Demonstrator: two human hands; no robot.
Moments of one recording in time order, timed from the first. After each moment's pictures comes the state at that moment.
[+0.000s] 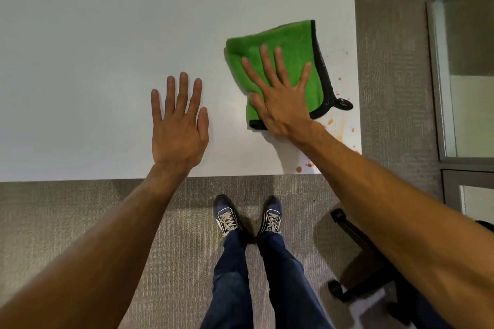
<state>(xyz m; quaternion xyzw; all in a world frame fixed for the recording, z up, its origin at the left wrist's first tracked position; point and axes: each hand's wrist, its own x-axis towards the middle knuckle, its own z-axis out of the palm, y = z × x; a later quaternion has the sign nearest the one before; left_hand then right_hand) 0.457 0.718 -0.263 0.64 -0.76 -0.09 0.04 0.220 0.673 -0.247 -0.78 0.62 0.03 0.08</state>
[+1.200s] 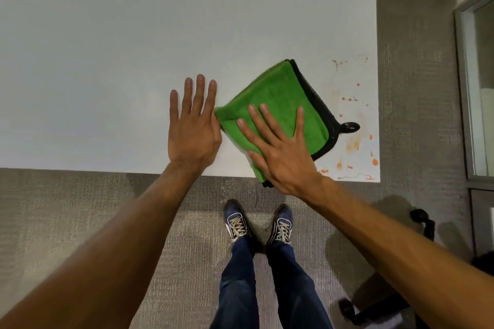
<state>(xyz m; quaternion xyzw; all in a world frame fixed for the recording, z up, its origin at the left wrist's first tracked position) 0.454 0.721 -0.262 0.65 -0.76 -0.07 0.03 0.239 0.766 -0.251 -0.86 0.50 0.03 0.06</state>
